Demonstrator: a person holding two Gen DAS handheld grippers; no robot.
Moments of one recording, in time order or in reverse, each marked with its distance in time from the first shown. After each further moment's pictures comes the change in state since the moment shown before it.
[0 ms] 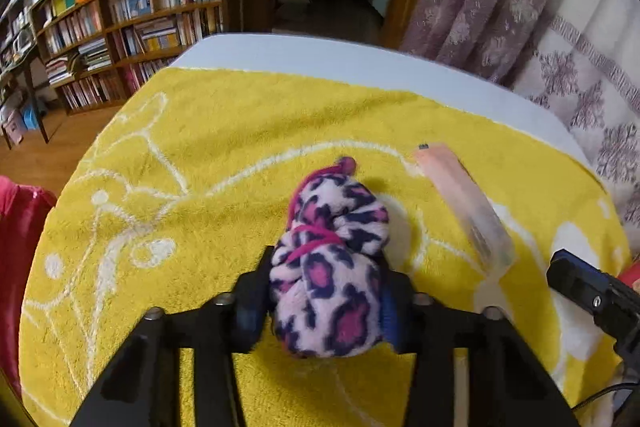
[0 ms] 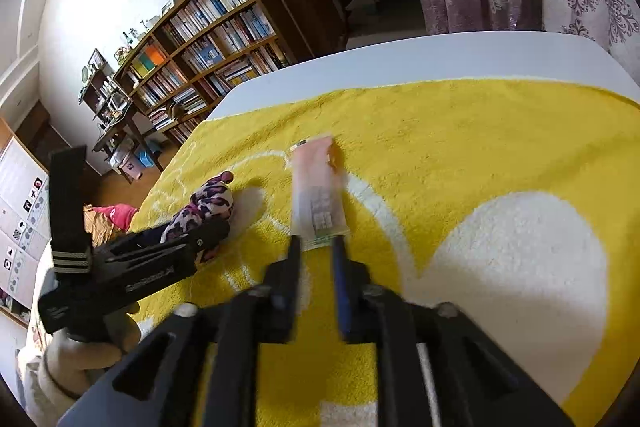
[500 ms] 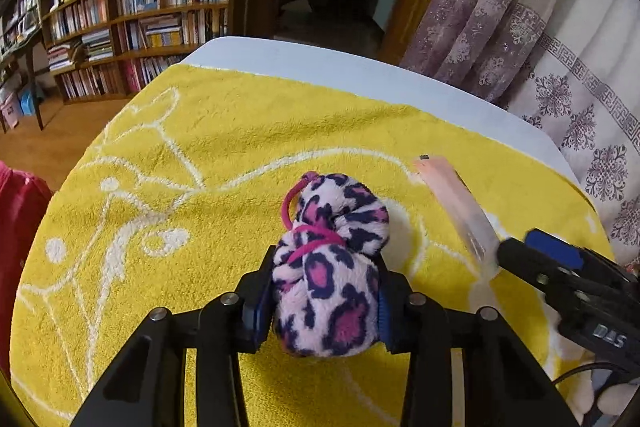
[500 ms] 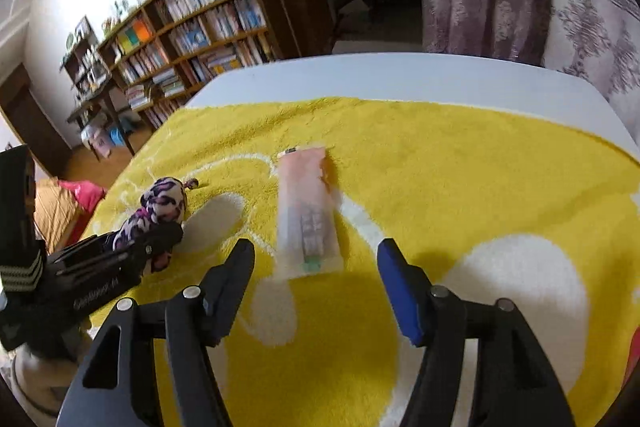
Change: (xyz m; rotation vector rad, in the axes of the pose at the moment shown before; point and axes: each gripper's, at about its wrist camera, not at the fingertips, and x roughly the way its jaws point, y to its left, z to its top) left arm -0.009 0.010 -0.004 -0.043 -0.036 -0.028; right arm 0.033 0.024 0.018 -0.142 0.044 -0.158
